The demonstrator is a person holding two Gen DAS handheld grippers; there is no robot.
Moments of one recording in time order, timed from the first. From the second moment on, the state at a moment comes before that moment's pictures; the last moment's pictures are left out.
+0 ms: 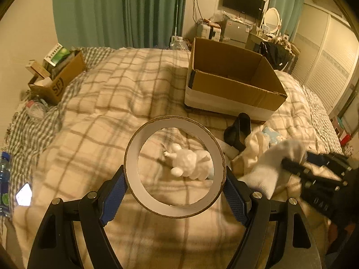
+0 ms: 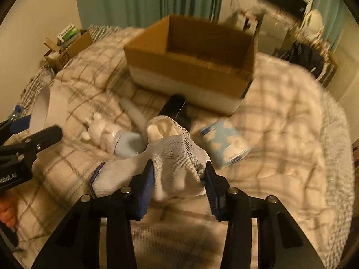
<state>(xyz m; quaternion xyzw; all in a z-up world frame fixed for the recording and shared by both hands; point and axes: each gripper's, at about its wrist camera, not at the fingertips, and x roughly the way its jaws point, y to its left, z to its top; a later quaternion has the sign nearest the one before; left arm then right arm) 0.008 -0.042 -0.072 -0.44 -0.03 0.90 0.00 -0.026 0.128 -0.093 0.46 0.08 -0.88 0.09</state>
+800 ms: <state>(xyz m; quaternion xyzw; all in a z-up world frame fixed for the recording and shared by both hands) -0.102 0.017 0.061 -0.35 0.03 0.93 0.06 -0.086 0.165 0.106 0.29 0.11 -0.95 0.04</state>
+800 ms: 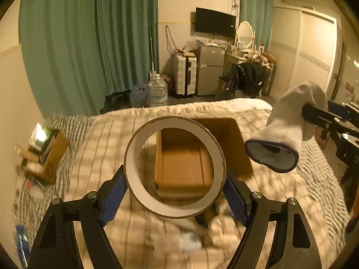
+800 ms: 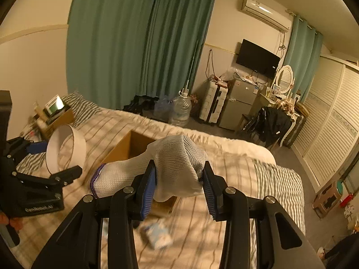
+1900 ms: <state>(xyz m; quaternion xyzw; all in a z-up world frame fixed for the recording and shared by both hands) -0.113 -0.011 0.054 -0.34 0.04 0.94 0.04 -0.108 0.206 0.098 0.30 0.02 -0.95 0.02</state>
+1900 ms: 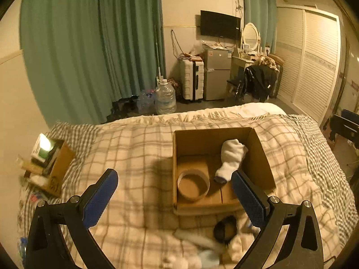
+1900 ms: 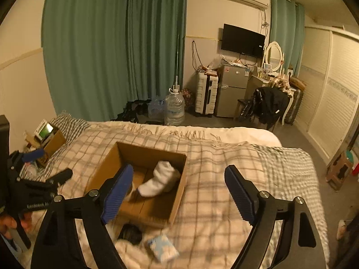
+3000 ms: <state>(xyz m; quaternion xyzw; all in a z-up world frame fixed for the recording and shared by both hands) -0.066 -0.014 -0.161 -0.52 0.05 0.85 0.01 -0.097 0.126 -0.156 0.55 0.04 -0.83 0.10</state>
